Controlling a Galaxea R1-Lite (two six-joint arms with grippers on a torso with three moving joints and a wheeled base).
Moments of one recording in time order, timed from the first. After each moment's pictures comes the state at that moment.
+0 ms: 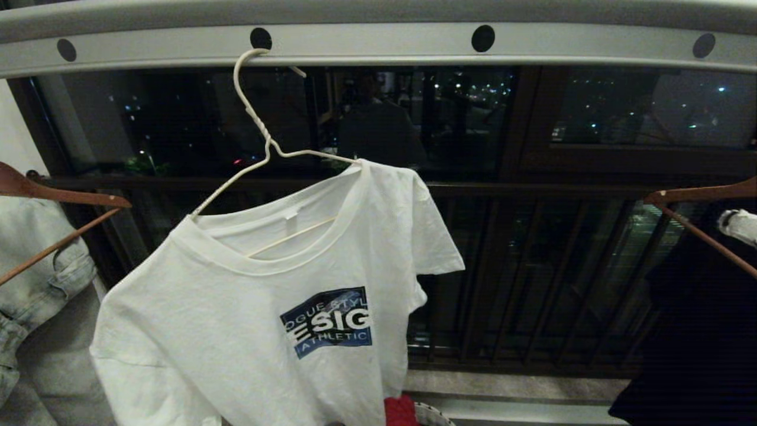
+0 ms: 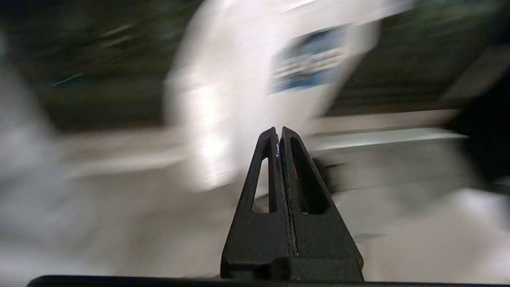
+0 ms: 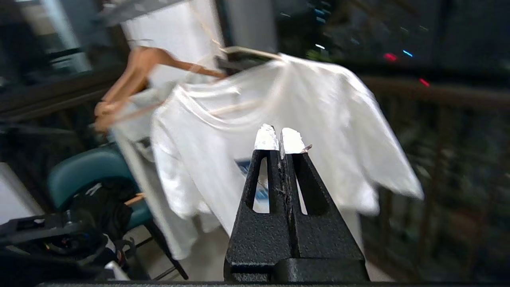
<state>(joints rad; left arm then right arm) -0.03 0.49 -1.01 0.79 -0.25 -0.04 0.11 0.86 -0.54 -0.57 0.69 0.37</state>
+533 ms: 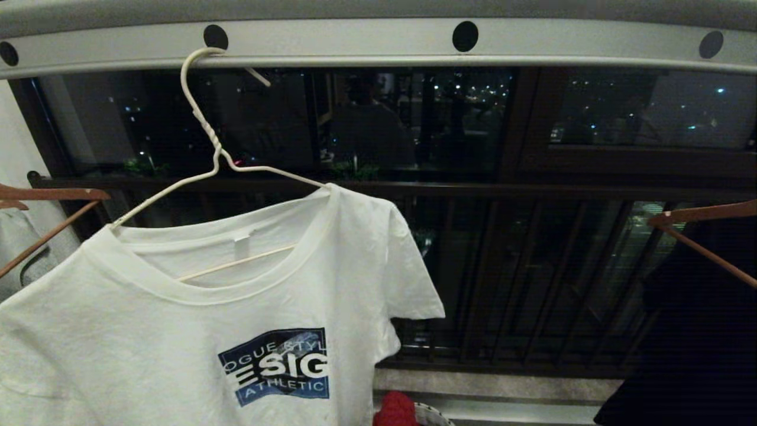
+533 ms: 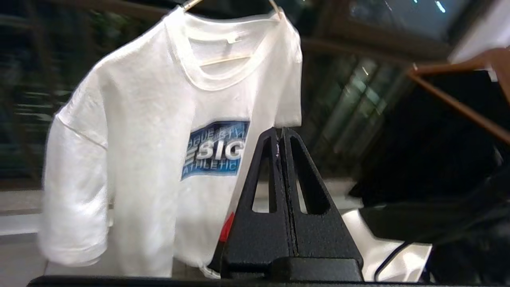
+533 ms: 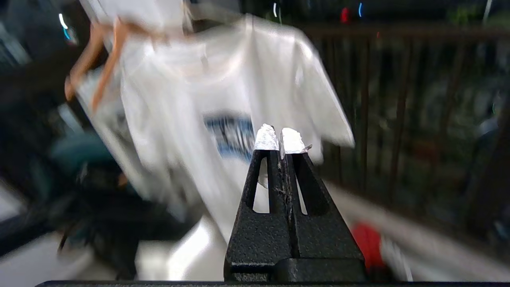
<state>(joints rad) 0.07 0.31 -1.16 0.82 -0.42 -0.29 0.06 0.46 -0.91 0.41 0.65 0.29</state>
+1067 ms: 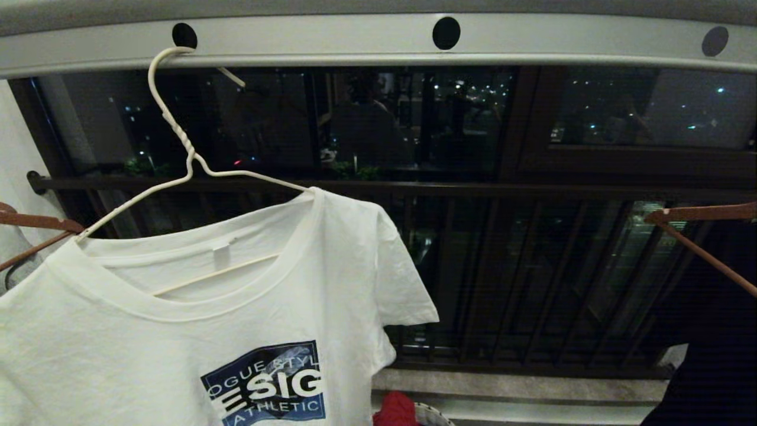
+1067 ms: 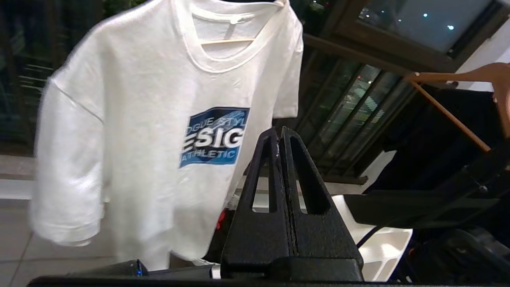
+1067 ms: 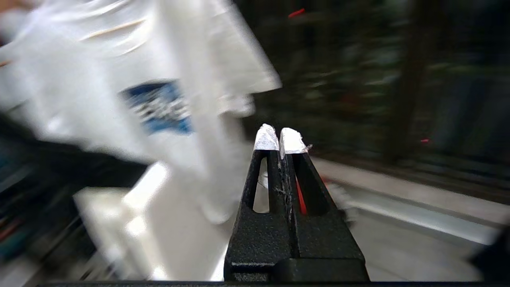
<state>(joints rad) 0.10 0.27 -1.27 1.00 -0.40 -0.37 0.08 0.29 -1.05 0.83 0.34 0.23</state>
